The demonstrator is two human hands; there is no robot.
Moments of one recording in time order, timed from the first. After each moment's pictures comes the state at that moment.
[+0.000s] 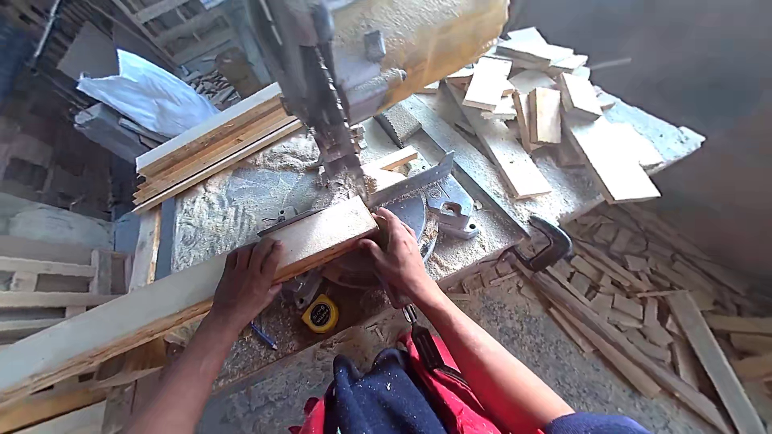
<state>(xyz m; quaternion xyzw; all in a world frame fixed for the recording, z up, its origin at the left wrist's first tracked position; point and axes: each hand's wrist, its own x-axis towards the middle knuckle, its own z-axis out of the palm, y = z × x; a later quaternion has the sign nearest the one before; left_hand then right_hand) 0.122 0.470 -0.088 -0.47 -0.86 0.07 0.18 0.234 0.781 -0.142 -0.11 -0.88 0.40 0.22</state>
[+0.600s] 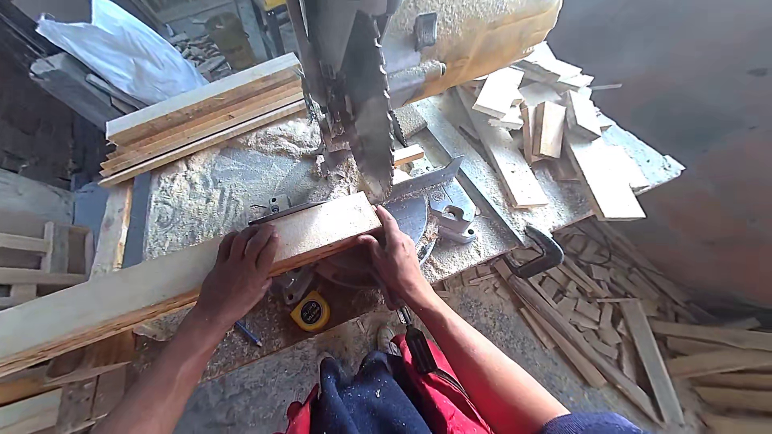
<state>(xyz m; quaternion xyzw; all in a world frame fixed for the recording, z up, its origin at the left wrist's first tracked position) 0.120 0.473 -0.092 -0.48 -0.86 0.07 0.15 0.233 0.772 -0.136 -0.13 -0.88 0.42 0.18</state>
